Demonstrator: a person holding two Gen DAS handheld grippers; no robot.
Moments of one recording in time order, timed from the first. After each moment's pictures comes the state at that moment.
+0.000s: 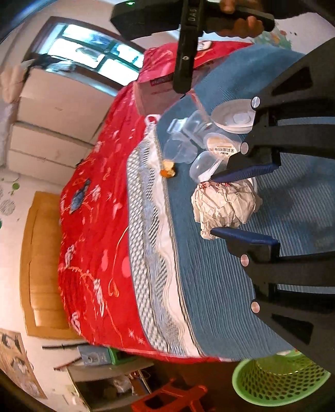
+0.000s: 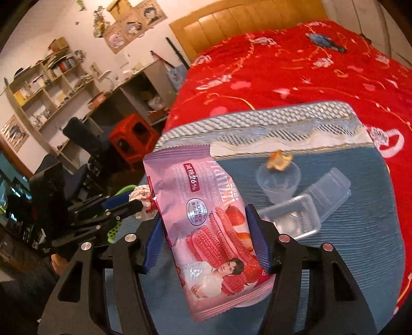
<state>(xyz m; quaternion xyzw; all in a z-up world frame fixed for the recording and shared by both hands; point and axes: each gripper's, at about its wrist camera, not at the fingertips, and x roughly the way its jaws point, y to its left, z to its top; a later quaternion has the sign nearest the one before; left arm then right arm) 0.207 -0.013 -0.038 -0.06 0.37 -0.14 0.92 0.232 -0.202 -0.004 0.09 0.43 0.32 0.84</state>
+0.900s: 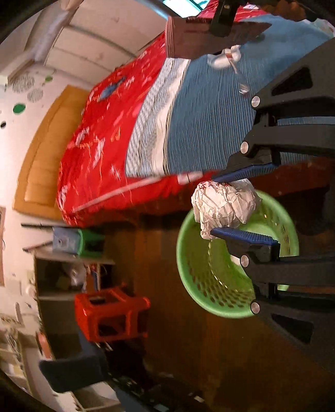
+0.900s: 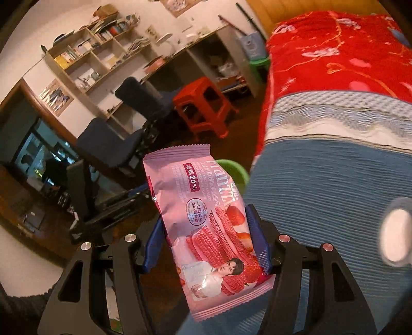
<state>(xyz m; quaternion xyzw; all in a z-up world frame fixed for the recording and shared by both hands) 0.102 0.273 -0.074 -0.16 0.39 0.11 0.90 0.196 0.077 -0.022 0.08 0.46 0.47 0.75</state>
